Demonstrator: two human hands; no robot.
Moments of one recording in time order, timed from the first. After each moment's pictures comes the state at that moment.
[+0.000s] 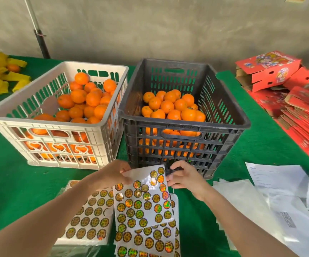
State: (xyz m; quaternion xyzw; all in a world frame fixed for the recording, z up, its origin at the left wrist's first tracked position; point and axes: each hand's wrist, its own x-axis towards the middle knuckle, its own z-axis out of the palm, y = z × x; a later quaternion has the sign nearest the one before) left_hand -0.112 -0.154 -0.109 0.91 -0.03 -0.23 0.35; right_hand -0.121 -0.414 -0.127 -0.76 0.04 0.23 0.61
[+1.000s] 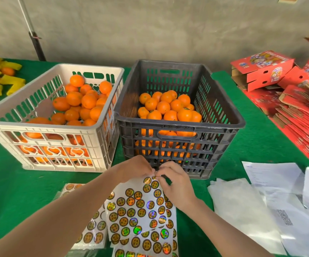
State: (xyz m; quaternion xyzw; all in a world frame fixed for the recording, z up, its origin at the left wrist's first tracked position) left_hand -0.089 -0.223 -0.091 0.88 -0.04 -0.30 0.36; right_hand -0.146 -0.379 -0.132 -0.88 -0.22 -0.23 0.35
